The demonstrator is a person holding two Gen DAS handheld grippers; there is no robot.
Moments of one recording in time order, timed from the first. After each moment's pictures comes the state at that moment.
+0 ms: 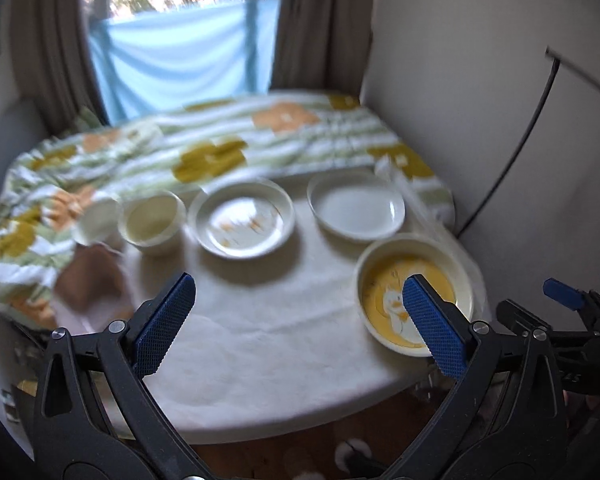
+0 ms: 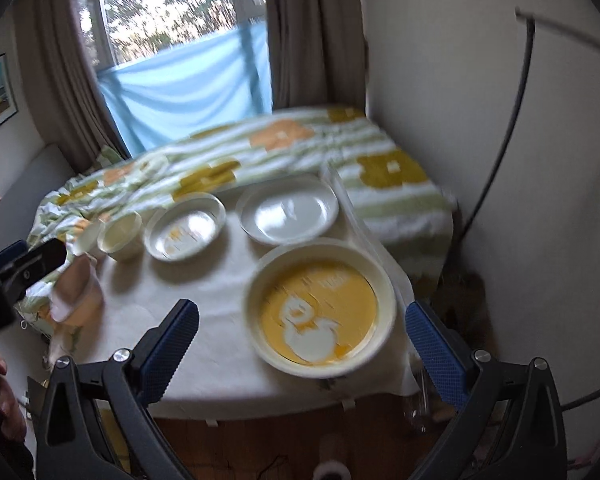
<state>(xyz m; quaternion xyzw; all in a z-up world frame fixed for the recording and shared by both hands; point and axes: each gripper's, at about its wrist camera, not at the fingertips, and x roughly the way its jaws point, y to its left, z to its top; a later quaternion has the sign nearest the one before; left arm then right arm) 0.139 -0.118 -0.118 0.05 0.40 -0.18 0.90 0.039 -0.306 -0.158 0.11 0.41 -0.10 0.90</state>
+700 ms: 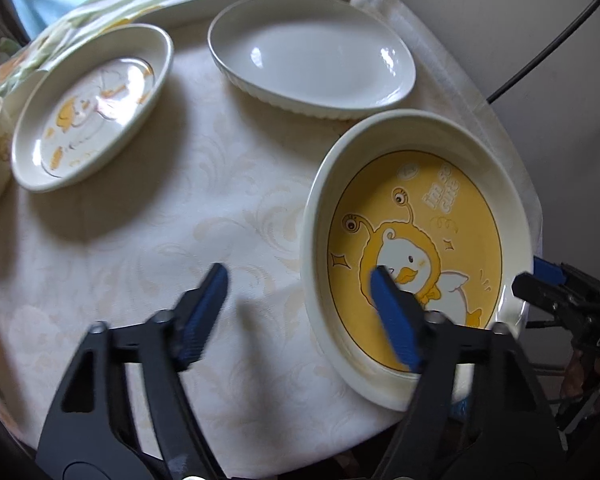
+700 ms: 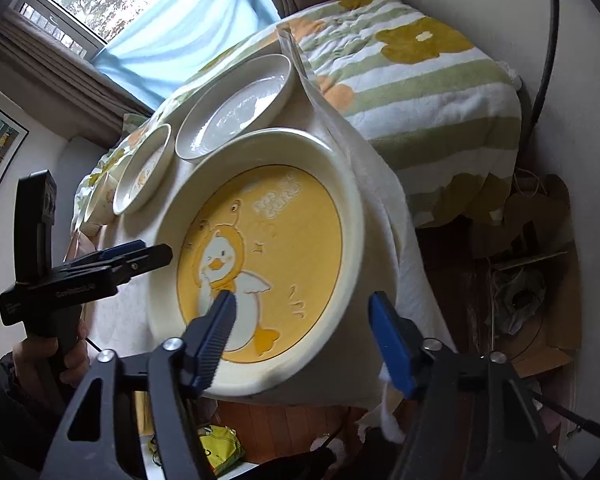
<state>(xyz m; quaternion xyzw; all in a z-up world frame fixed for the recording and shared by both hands) 0.224 -0.224 -0.304 0.06 0.59 -0.24 0.77 0.094 -0.421 -0.297 0.24 0.51 0.03 0.82</state>
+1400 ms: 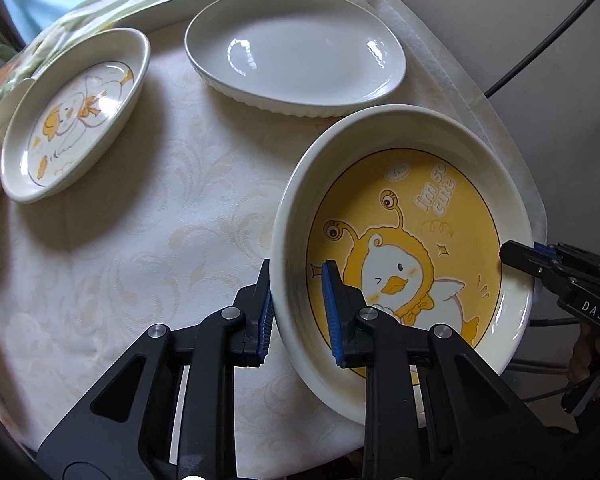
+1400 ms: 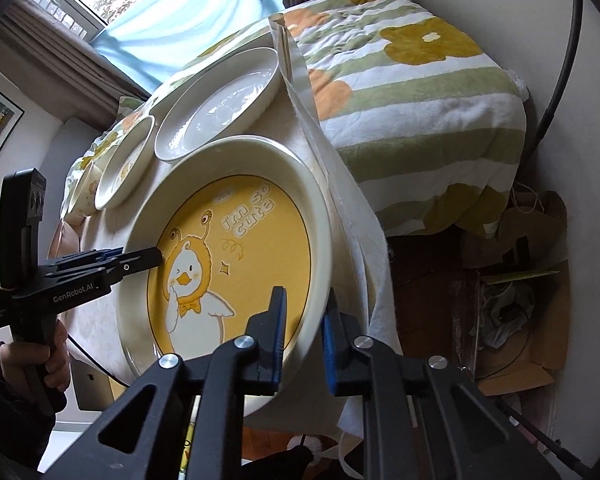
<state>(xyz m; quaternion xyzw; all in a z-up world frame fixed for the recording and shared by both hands) 0.222 -0.248 -0.305 0.07 0.59 -0.24 0.77 0.112 -0.436 -0.307 0.20 0.53 0.03 0.82</state>
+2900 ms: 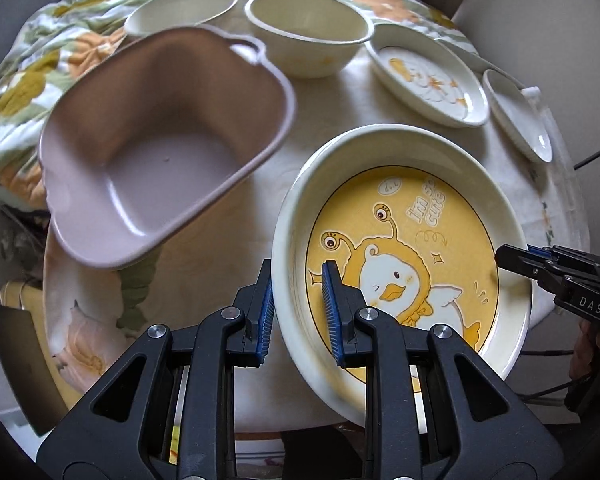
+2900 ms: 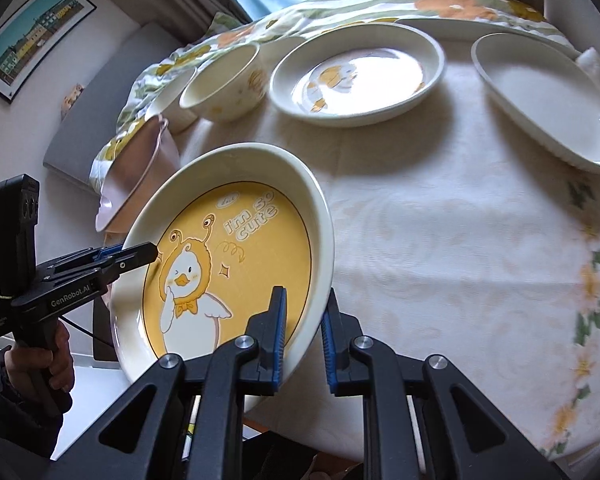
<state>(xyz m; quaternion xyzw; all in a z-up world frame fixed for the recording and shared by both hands) 0.203 0.092 -0.295 -0.04 0.58 -0.10 0.81 0.193 -0.150 -0.310 0.11 0.57 0.18 0.80</state>
